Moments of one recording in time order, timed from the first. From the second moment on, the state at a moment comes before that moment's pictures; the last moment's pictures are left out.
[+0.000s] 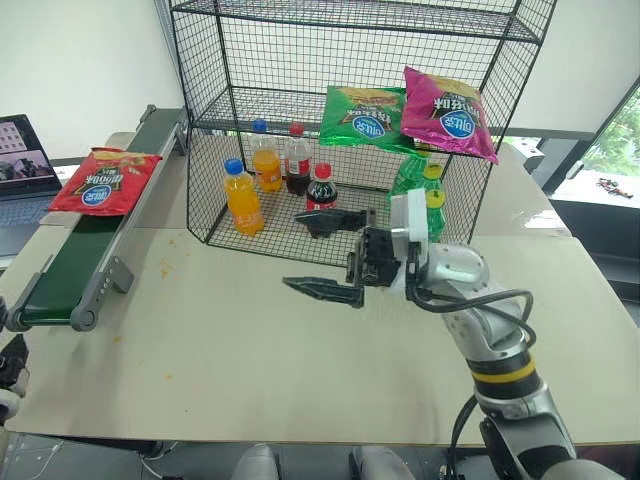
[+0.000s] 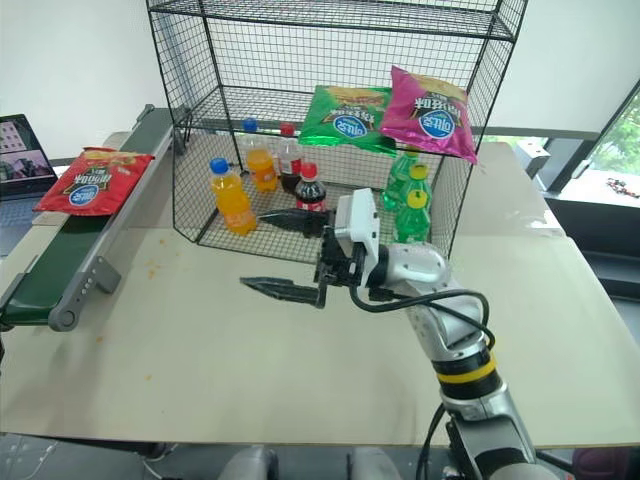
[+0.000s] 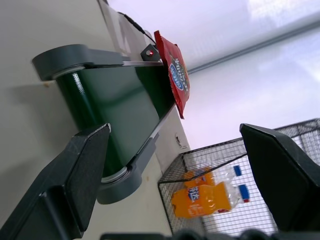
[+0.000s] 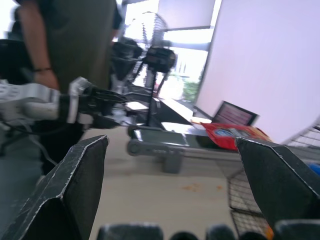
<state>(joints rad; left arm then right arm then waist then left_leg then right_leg) 0.28 0.41 1.07 -0.17 -1.91 0.61 0.19 -0.61 -0.32 0.19 -0.26 0.55 0.29 1.03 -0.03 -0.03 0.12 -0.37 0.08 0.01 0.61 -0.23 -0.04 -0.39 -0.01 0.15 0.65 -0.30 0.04</state>
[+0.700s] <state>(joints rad) 0.27 0.46 1.00 -0.05 -1.93 0.62 0.13 -0.67 -0.31 0.19 -0.21 0.57 0.29 1.13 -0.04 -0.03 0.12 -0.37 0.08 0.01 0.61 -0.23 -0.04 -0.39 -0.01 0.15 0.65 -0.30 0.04</state>
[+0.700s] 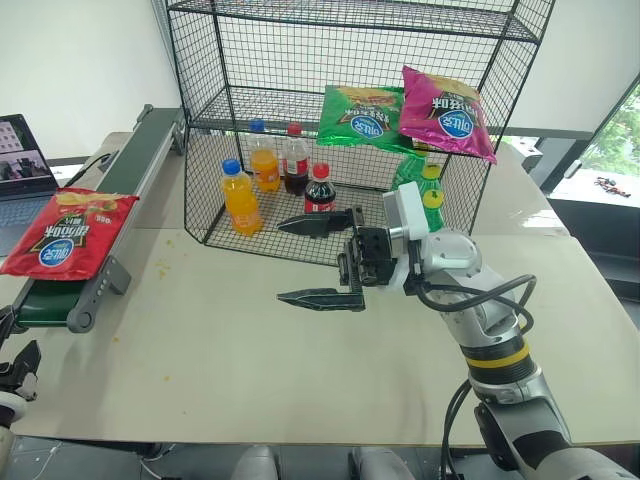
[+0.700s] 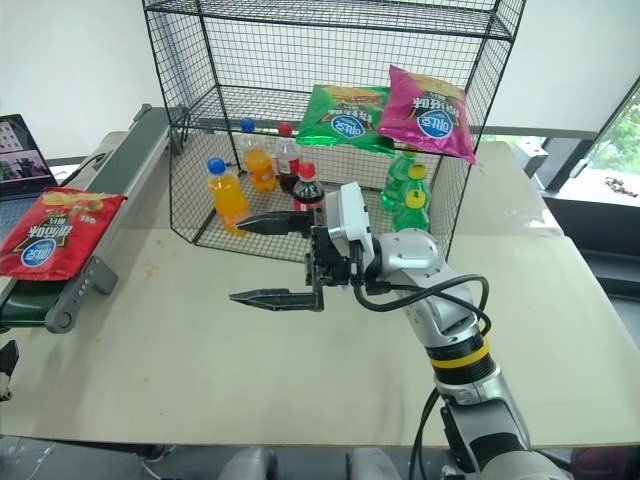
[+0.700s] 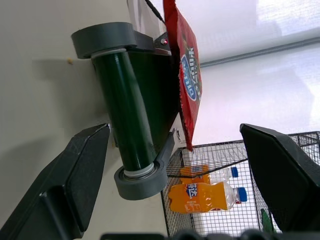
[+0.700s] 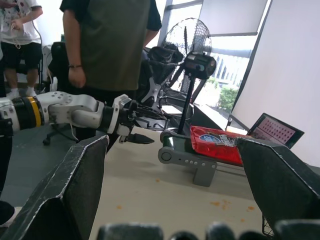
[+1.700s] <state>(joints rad) 0.26 0.52 1.01 0.00 -1.85 0.63 0.05 -0.66 -0.30 0.19 -0.21 0.57 0.29 1.08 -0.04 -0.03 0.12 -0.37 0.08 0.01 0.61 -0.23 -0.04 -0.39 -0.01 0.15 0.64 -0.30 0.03</state>
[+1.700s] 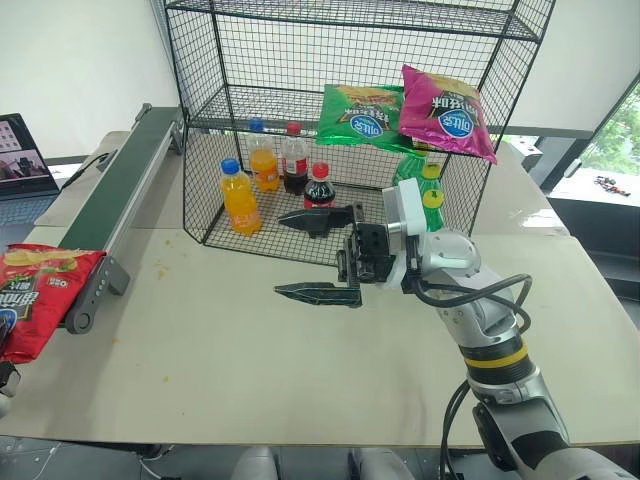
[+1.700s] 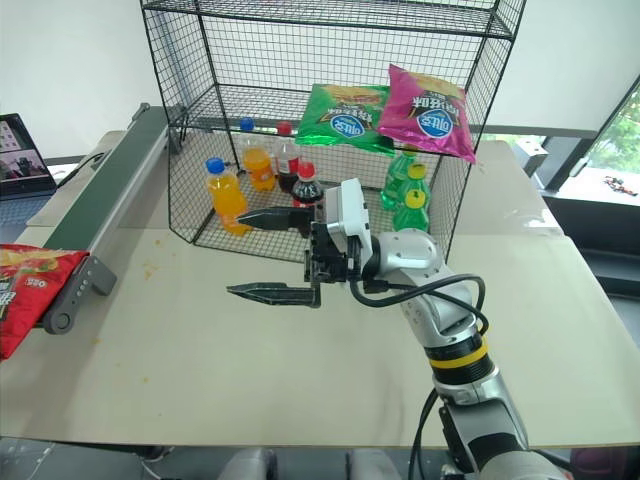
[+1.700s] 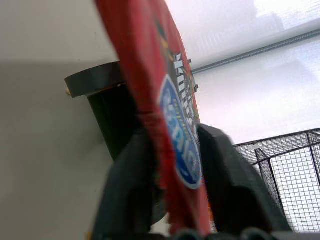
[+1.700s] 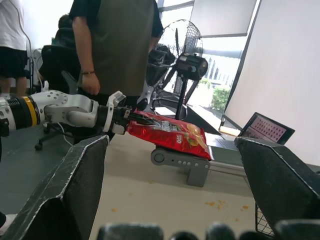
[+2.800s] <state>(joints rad) -0.90 0.34 0.36 0.31 -1.80 0.81 -0.03 -0.56 -0.34 0.02 -0.51 0.43 0.36 0.48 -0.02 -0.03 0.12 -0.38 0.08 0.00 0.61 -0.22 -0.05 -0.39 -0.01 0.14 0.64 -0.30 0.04</state>
